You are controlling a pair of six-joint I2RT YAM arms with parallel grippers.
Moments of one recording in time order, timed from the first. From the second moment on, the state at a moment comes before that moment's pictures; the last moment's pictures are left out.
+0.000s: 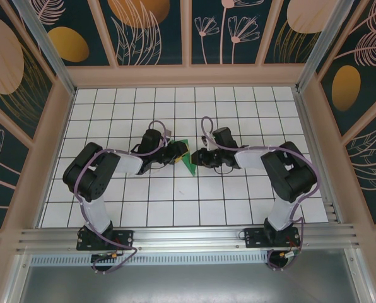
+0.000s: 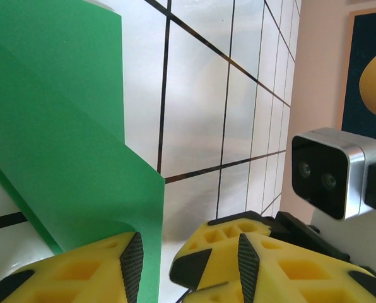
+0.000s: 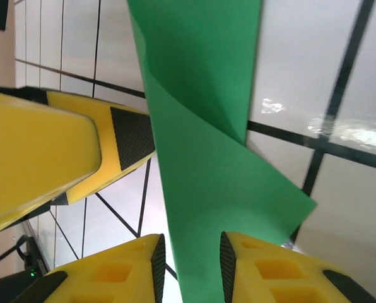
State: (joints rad) left arm -0.52 1.85 0.76 0.51 0.56 -1.12; right arm 0.56 1.77 0.82 0.10 -0.60 0.62
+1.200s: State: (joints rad) left arm -0.40 1.62 0.74 0.27 0.38 -0.92; right arm 0.65 1.86 0.93 0.05 -0.48 0.28
